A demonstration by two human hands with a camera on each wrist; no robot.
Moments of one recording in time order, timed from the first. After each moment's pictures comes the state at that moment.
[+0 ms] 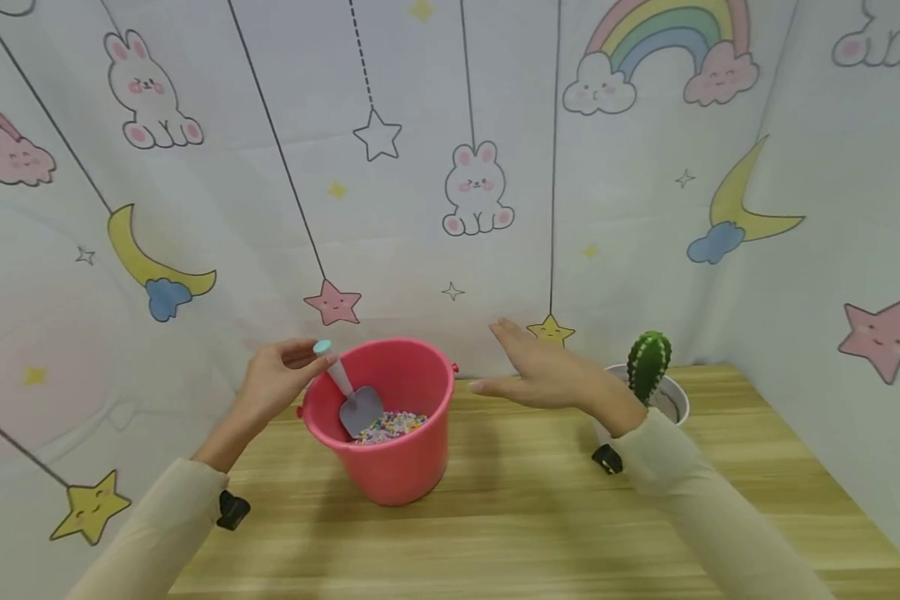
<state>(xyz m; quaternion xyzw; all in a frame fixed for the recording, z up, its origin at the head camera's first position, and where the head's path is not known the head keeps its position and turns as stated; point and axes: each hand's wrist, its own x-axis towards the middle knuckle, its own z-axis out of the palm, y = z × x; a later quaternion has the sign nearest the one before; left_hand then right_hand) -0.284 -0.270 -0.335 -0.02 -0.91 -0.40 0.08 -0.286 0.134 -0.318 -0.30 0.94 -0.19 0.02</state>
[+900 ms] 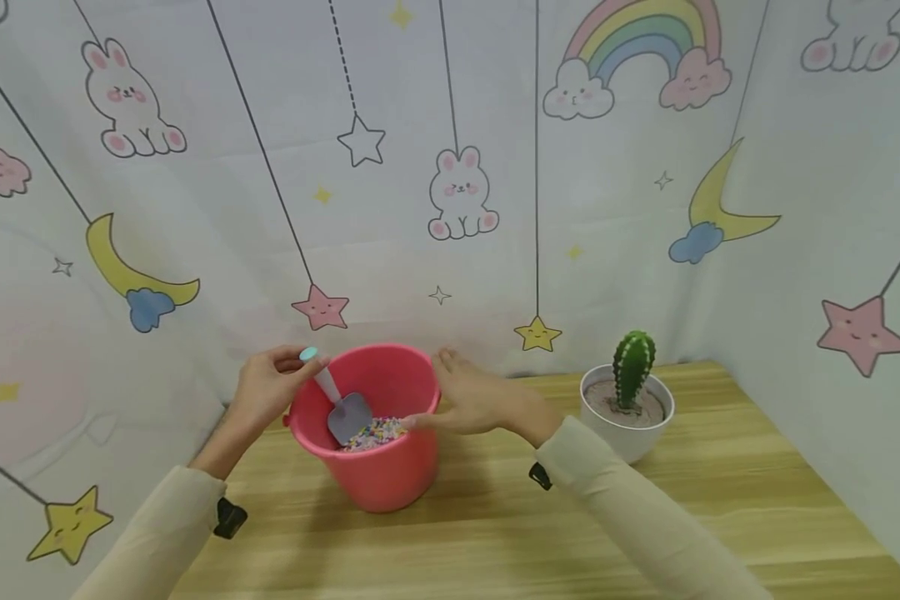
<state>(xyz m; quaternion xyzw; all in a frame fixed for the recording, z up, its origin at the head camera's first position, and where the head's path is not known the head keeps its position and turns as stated) -0.293 -0.263 -0.343 0.00 -0.91 -0.41 0.09 -0.300 0.062 -0.356 -0.34 0.92 -0.19 0.06</state>
